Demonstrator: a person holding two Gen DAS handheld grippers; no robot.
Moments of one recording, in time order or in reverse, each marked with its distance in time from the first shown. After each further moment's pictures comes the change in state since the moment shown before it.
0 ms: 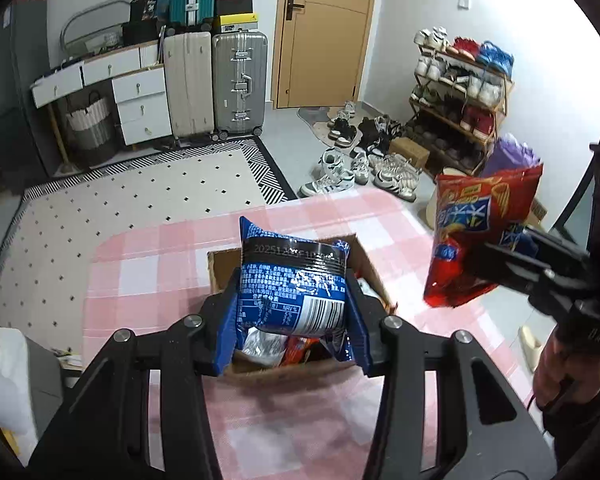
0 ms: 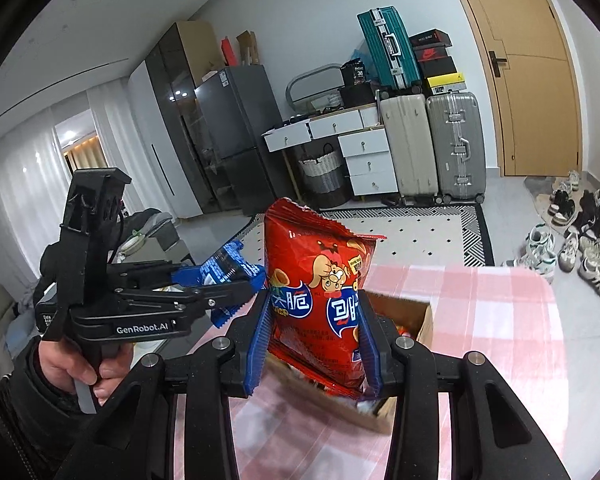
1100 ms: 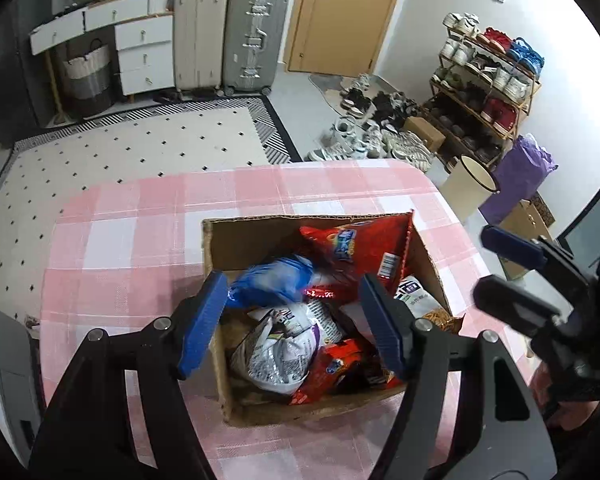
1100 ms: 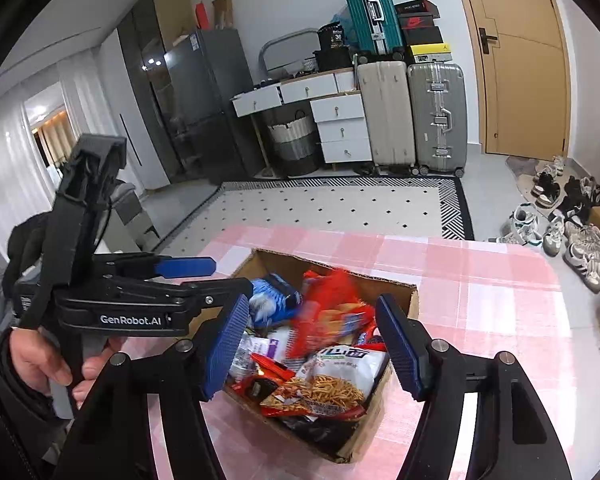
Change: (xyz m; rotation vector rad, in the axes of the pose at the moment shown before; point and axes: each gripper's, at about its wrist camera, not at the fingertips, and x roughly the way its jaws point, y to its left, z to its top) left arm 0.147 0.045 -0.019 -0.094 0.120 0.007; right arm 0.115 -0.047 -0.013 -0.006 0.103 -0.097
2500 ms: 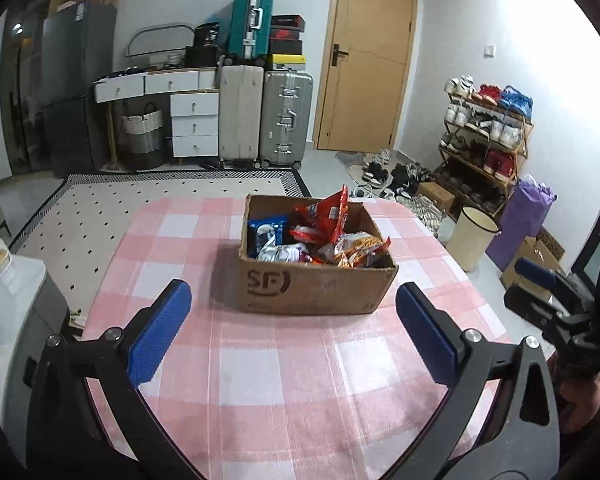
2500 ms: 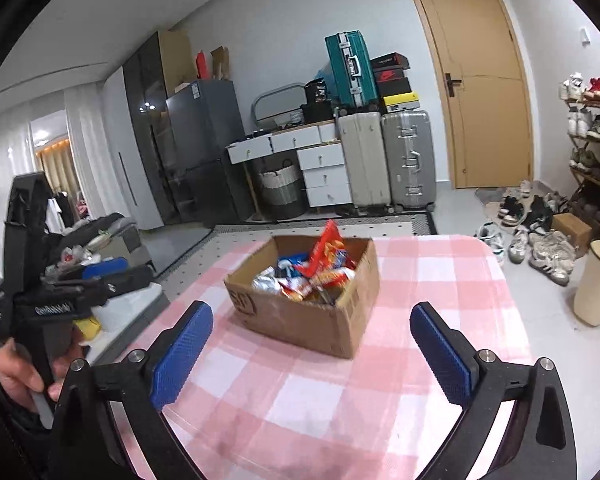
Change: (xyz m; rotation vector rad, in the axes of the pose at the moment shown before) left arm -0.205 -0.057 -0.192 -0.035 -0.340 0.121; right arm -0.199 0.026 -0.146 0.003 -0.195 -0.093
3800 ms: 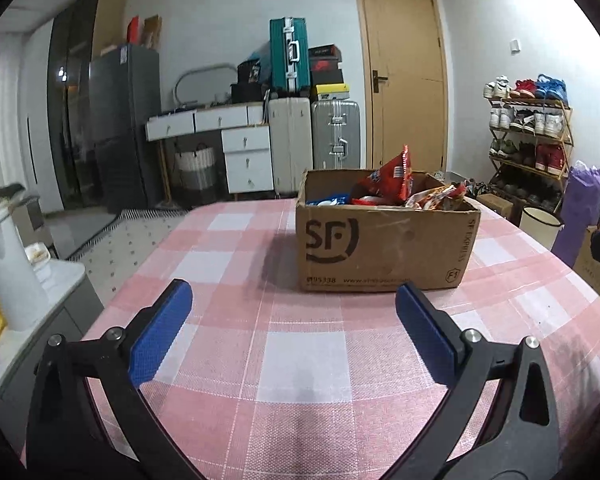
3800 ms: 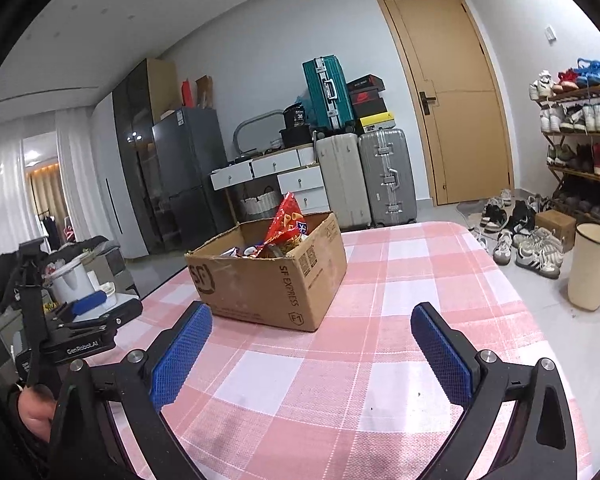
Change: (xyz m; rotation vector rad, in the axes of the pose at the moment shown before) left arm 0.085 0.012 -0.109 0.084 -0.179 0.233; right arm 0.021 -0.034 -0.082 0.027 -0.137 -0.042
